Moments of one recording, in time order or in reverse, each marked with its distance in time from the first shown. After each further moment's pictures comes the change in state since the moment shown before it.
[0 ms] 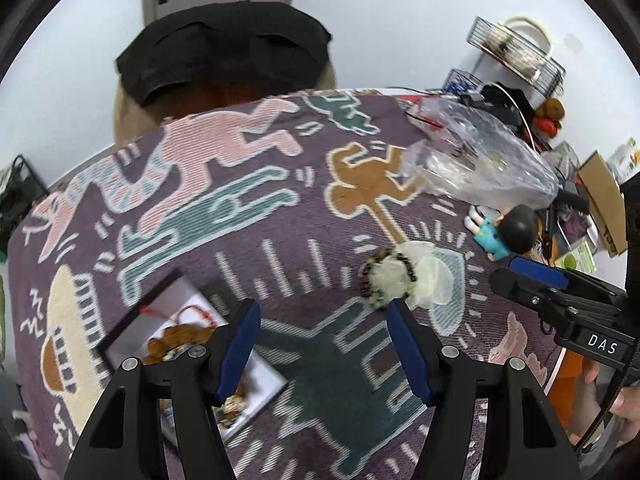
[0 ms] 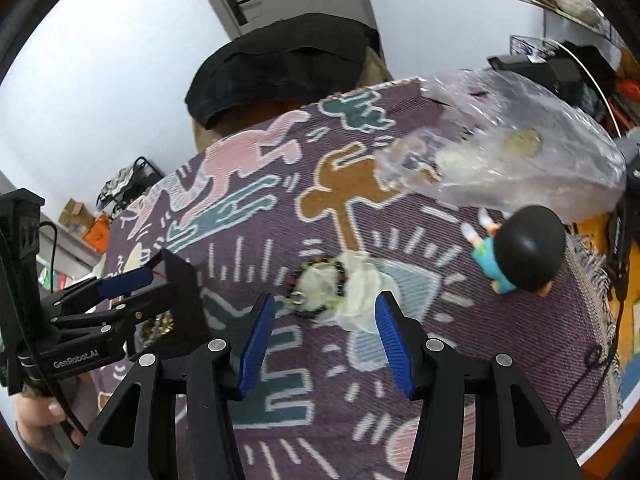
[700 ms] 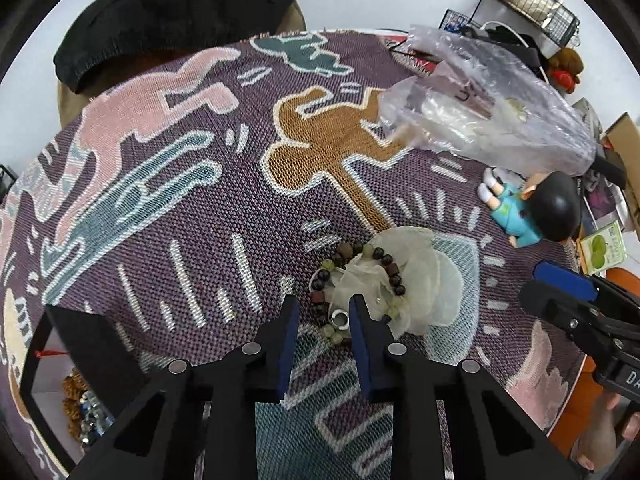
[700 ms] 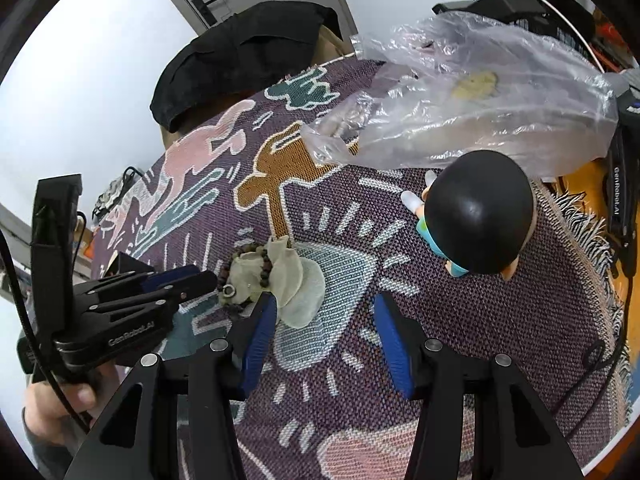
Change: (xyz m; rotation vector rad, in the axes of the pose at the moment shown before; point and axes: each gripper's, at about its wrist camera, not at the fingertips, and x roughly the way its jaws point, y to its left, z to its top) left arm 0.098 -0.040 0.015 0.042 0.152 0.013; right arm 0.026 -0.069 -0.009 0.086 0.042 0.022
